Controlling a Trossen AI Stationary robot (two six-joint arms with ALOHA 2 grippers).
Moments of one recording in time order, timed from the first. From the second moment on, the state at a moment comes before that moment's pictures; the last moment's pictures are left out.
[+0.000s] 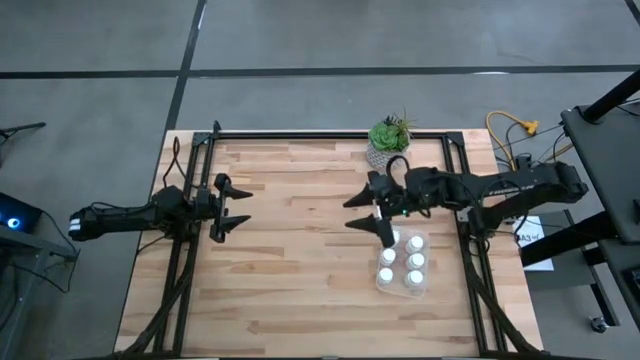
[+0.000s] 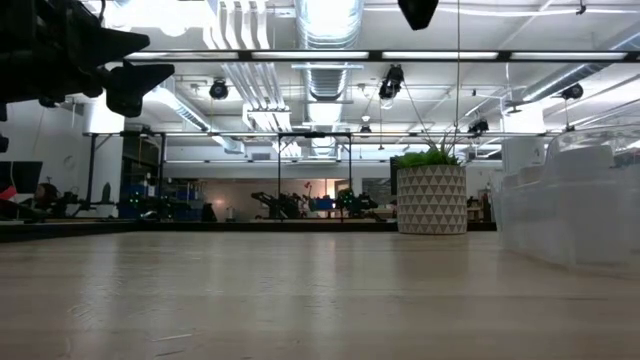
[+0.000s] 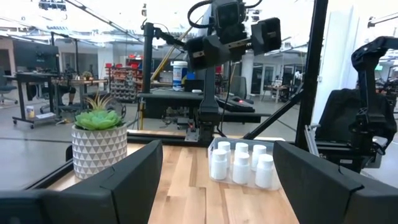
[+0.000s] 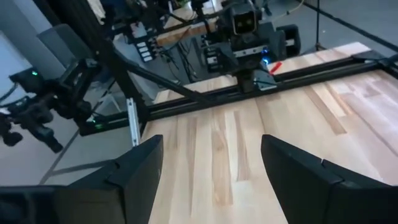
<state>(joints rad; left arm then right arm) 0.09 0.14 0.01 0.27 0.06 -0.07 0.08 1.23 1.01 -0.03 -0.07 0.35</state>
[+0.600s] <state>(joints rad) 0.09 0.14 0.01 0.27 0.06 -0.07 0.08 1.21 1.01 -0.03 -0.07 0.30</state>
